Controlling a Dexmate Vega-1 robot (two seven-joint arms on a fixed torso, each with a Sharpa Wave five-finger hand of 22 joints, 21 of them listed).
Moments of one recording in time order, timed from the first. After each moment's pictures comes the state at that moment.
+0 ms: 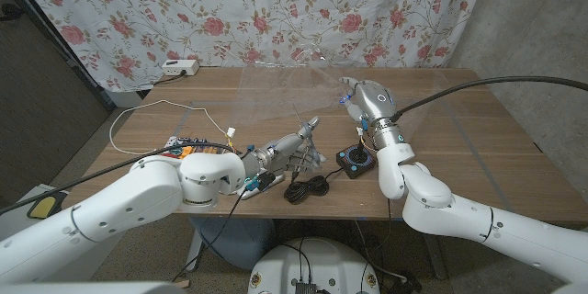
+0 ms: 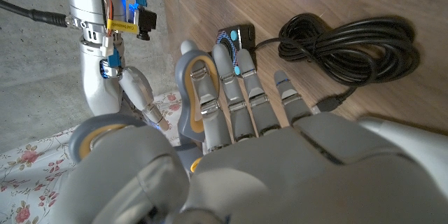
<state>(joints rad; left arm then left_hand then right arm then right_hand) 1.09 1.02 0.43 -2.47 -1.01 0.60 0.34 0.51 -0.02 -0.31 0.12 0.27 1.00 0.07 0.51 0.55 0.70 -0.02 1.00 0.65 0.61 0.01 0.42 0.54 0.27 0.21 0.22 0.21 -0.78 -0.89 -1.00 -2.20 -0.58 -0.83 -0.59 1.18 0.16 0.24 -0.14 0.21 0.43 -0.14 0.23 0.20 0.97 -0.21 0.34 0.28 0.46 -0.05 0.40 0.27 0.42 0.02 0.19 0.17</state>
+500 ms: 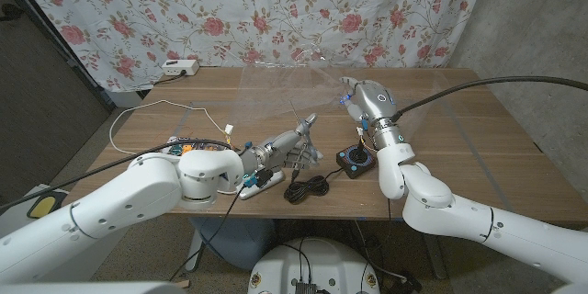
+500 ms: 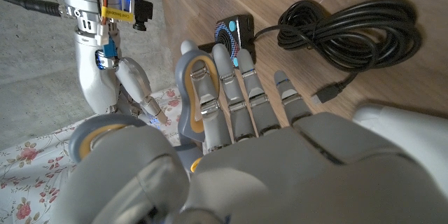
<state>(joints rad) 1.09 1.02 0.41 -2.46 -1.00 0.60 0.34 0.51 -0.02 -0.31 0.12 0.27 1.00 0.07 0.50 0.55 0.70 -0.02 1.00 0.65 0.61 0.01 0.42 0.54 0.27 0.21 0.22 0.21 -0.78 -0.89 -1.00 -2.20 -0.58 -0.82 -0.59 1.18 0.16 0.24 -0.14 0.21 0.43 -0.14 0.23 0.20 0.97 -0.21 0.34 0.28 0.46 -0.05 0.40 0.27 0.42 0.02 0.19 0.17</state>
